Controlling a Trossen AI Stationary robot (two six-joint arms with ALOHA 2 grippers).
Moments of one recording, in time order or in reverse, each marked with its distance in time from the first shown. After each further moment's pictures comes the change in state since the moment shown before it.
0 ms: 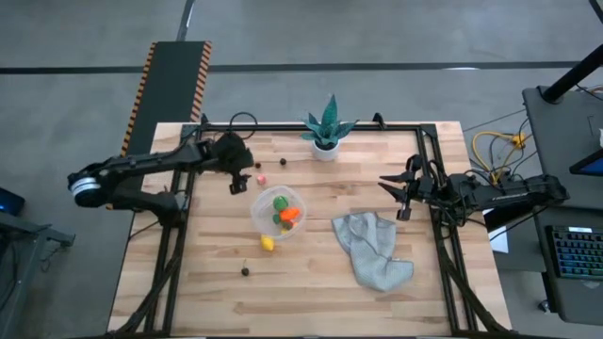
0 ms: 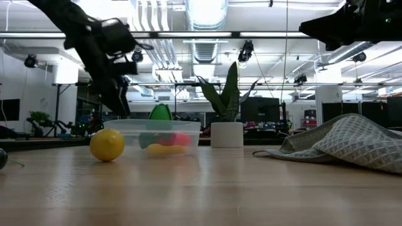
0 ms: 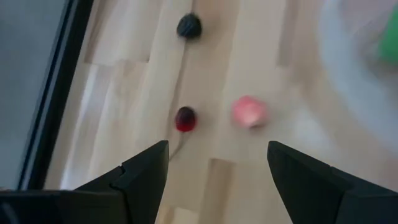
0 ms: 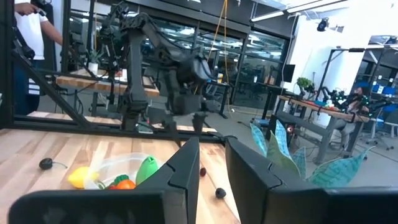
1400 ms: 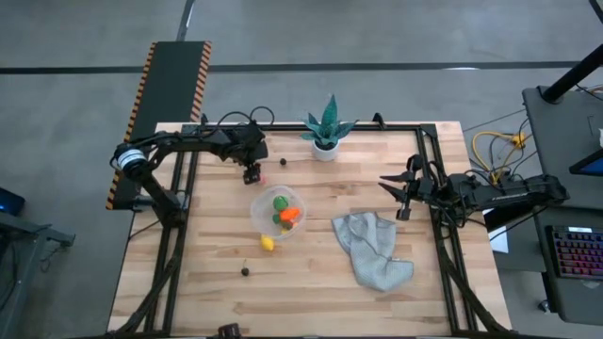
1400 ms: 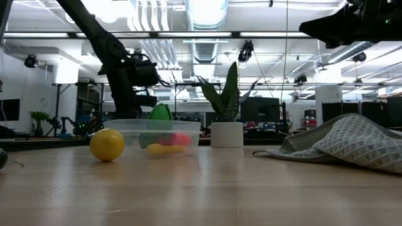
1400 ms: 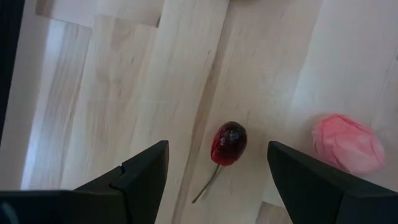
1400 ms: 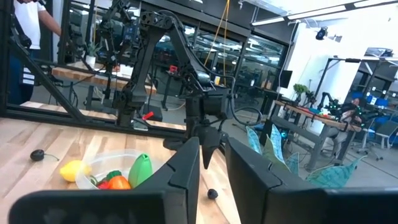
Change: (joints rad) left arm 0.117 0.431 0.184 0.042 0.021 0.006; right arm 0.000 -0.001 0.000 0.000 0.000 -0.065
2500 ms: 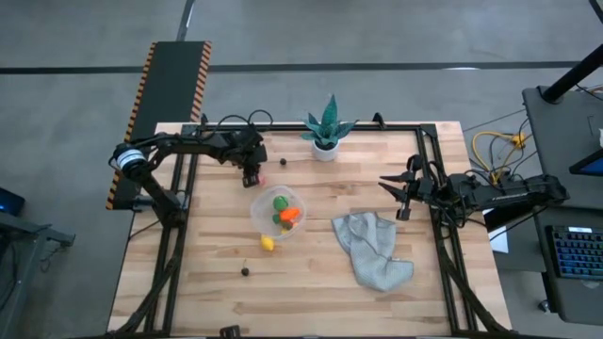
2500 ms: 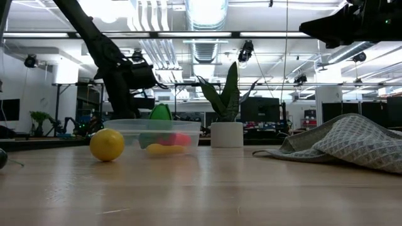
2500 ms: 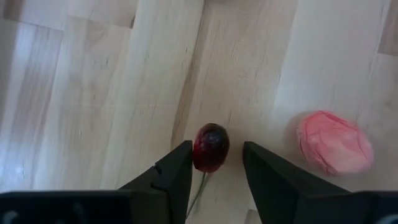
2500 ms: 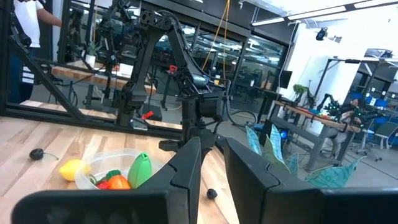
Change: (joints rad) left arm 0.001 -0.001 -0.067 0.092 0.046 0.024; right arm 0.000 0.000 0.000 -0.001 0.000 -0.006
